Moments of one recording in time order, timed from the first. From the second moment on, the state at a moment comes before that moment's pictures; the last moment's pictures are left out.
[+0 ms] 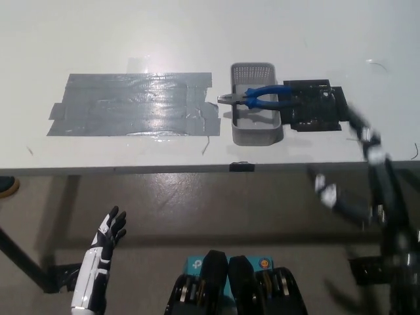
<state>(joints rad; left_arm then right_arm) 0.10 0.07 0.00 -0.01 0.09 -0.27 -0.03 -0.27 -0.16 0.07 -0.23 -0.21 -0.10 0.00</state>
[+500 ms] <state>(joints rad) 0.10 0.08 0.00 0.00 0.09 -0.27 -0.03 -0.85 -0.30 0.26 0.30 -0.34 0.22 0.16</state>
